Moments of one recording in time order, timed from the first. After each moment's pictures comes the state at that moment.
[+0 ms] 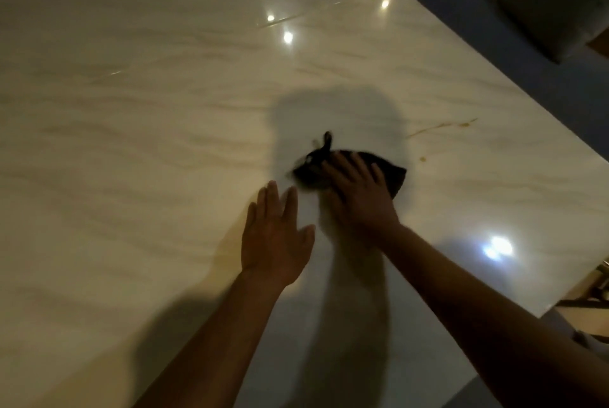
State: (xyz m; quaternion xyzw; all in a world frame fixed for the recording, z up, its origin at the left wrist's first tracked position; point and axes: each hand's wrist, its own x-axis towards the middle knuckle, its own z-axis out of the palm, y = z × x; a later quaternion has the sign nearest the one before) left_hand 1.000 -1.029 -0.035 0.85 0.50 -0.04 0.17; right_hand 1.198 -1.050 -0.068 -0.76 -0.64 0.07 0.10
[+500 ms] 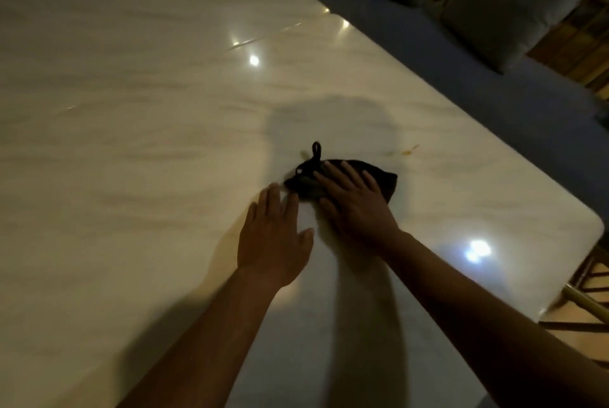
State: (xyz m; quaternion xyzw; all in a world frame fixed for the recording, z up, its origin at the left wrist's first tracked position) left_hand 1.137 -0.993 -0.036 0.89 0.43 -0.05 0.15; right_hand 1.323 -1.044 -0.067 -0.77 -0.63 0.07 0.09
